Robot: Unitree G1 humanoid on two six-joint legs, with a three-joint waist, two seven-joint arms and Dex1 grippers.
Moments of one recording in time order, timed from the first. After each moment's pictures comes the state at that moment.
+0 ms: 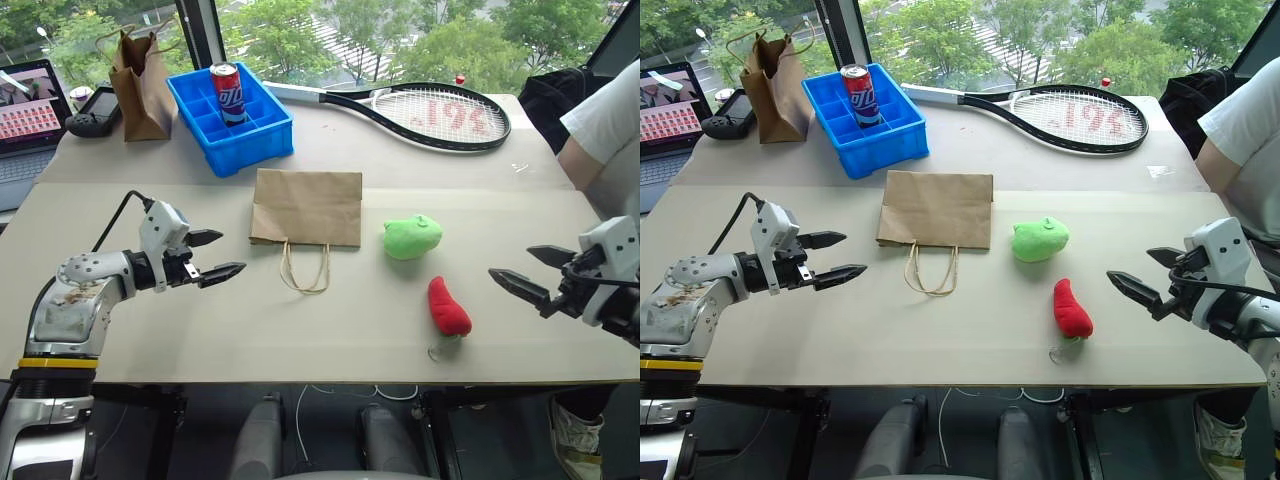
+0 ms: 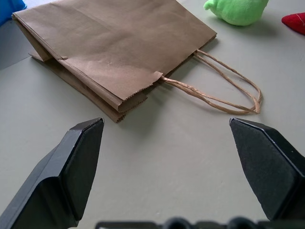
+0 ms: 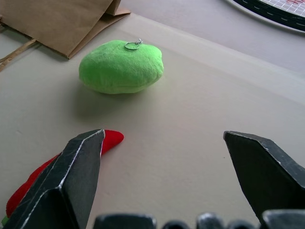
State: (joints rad) left arm -0.37 0.77 0.11 0.05 -0.41 0.44 -1.04; right arm 0.01 -0.88 -0.49 -0.32 0.53 0.71 0.77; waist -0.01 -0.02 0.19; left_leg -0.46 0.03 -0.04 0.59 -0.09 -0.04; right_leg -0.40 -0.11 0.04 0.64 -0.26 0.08
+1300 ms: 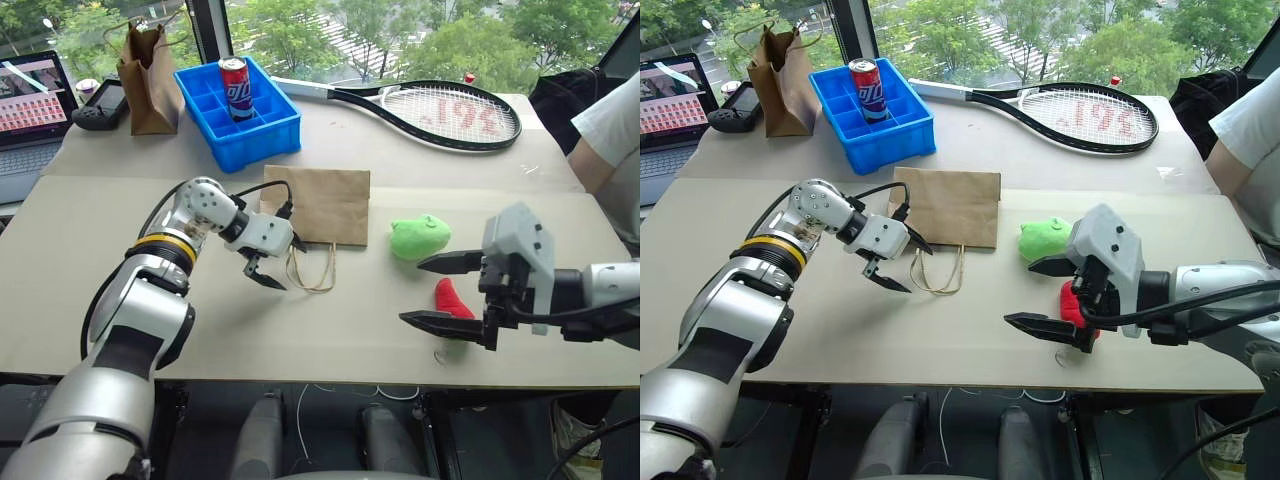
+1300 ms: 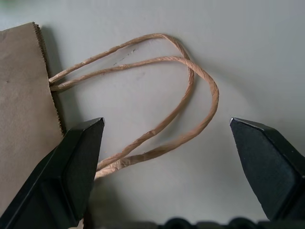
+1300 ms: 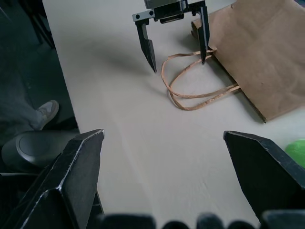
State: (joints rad) left arm -1.18 0.45 -0.44 1.22 0.08 -0.68 -1.54; right arm -0.26 -1.12 -0.30 -0.76 1.08 1.05 0.67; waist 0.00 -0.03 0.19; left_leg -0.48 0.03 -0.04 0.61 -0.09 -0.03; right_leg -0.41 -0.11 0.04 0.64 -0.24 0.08
